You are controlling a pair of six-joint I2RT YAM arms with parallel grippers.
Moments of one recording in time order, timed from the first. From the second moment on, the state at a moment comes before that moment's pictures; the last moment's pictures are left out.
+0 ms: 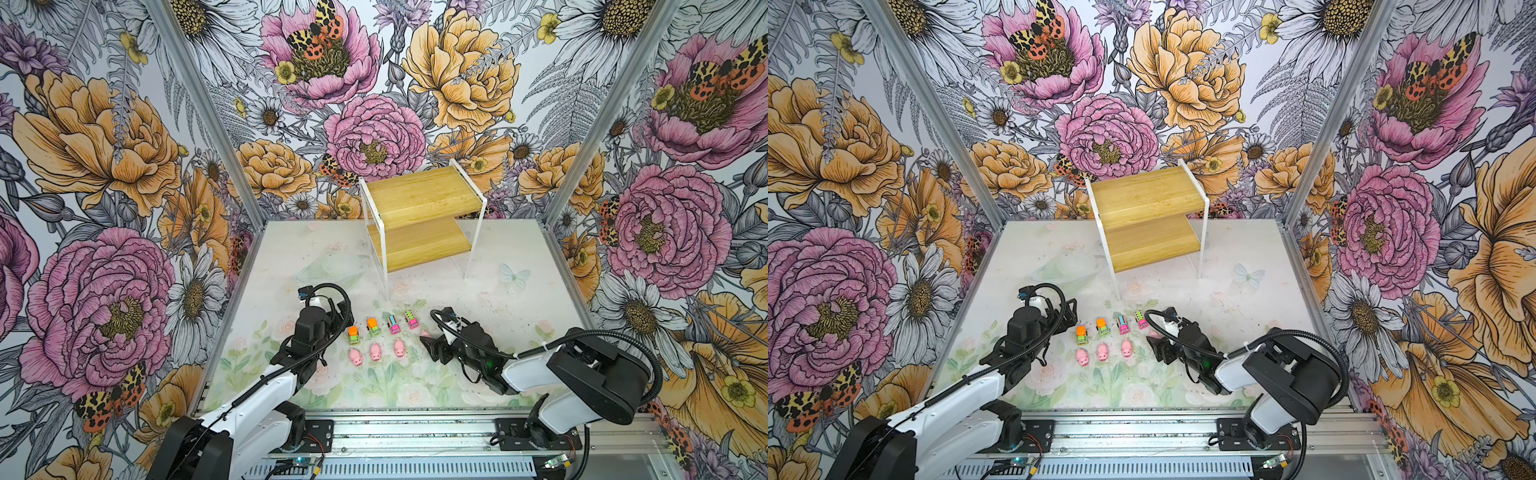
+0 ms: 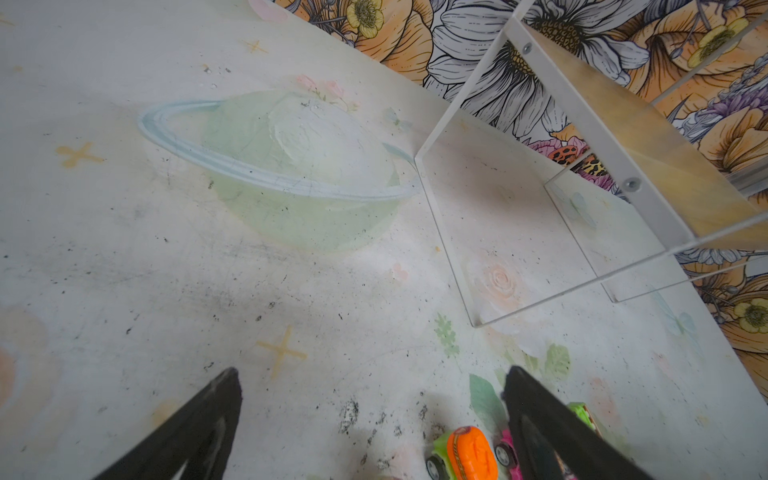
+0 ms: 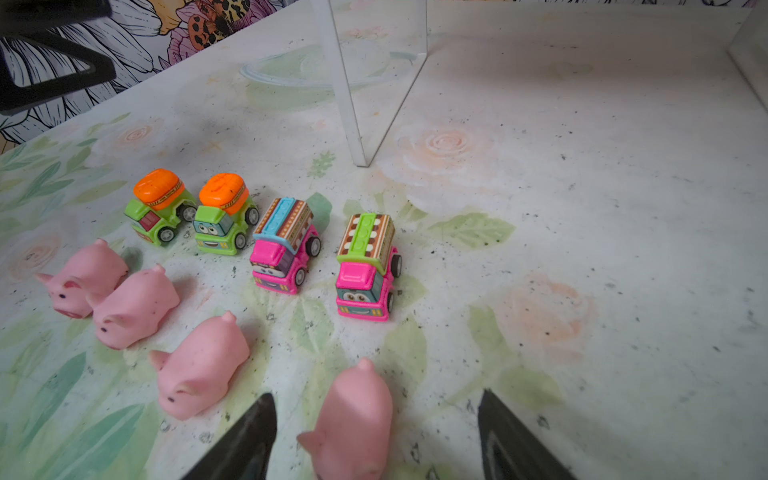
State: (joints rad) left arm -0.37 0.97 0.28 0.23 -0.19 -0.59; right arm 0.77 1.55 0.25 0.80 0.01 0.19
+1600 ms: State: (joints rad) left arm -0.37 1.00 0.30 0.19 -0.19 -0.59; right arm 0.70 1.57 0.27 0.77 -0.12 0.19
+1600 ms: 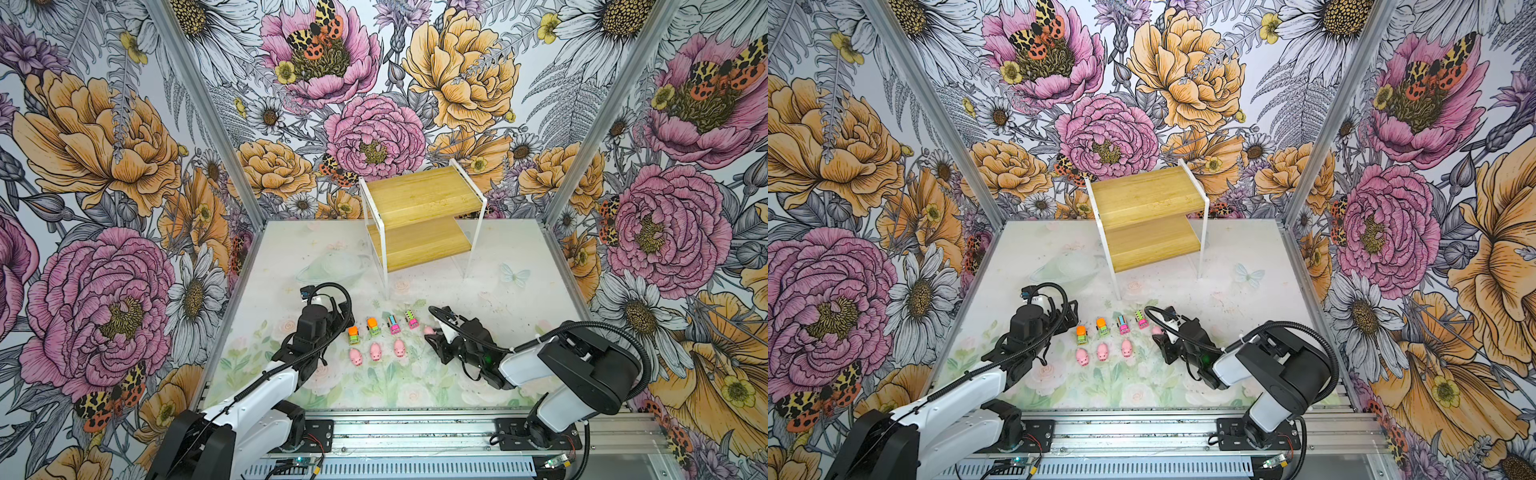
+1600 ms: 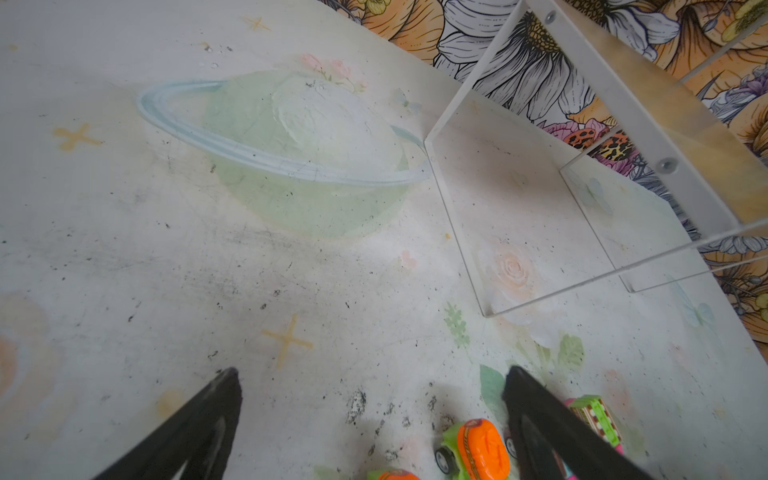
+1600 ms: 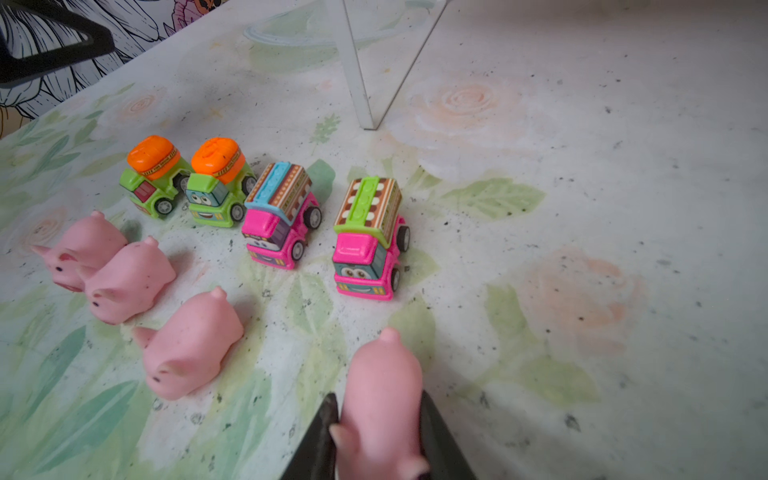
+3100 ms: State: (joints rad) left arm -0.30 1.03 0.35 0.17 -0.14 -0.57; right arm 0.27 1.56 0.88 0.44 -0.29 0.06
